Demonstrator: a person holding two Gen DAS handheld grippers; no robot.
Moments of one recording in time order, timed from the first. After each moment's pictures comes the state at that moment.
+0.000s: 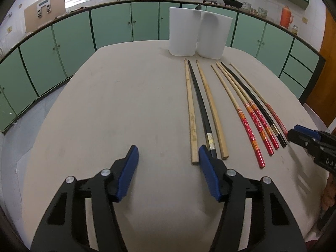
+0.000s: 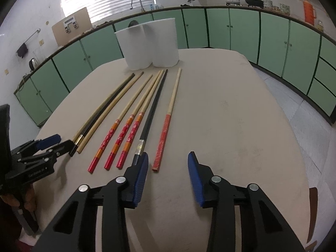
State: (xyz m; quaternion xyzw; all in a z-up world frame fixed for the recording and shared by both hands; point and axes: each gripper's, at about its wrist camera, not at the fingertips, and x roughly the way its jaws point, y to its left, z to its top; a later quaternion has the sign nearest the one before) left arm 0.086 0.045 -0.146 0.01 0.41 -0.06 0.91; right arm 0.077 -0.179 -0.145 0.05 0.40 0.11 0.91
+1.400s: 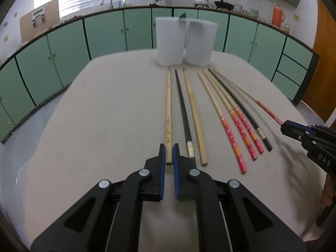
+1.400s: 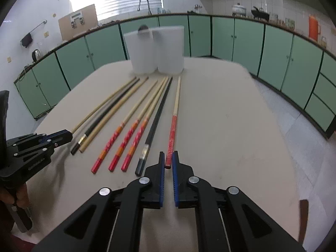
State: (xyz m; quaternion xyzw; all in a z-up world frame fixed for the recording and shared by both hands) left arm 0.079 0.028 -0.127 0.03 0.38 -0.08 0.92; right arm 0.070 -0.178 -0.122 0.01 0.36 0.11 0.93
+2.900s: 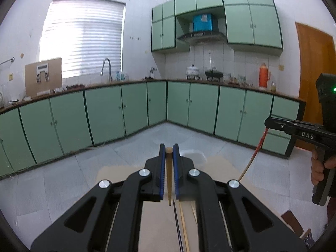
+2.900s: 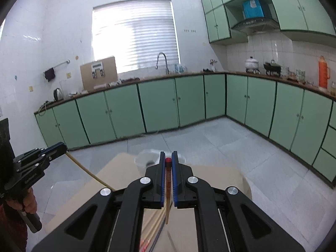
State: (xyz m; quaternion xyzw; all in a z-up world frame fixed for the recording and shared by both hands) left arm 0.114 0.026 0.089 0.01 0.15 -0.10 0.98; right arm 0.156 -0.221 0.106 0.03 0.18 0.18 0.97
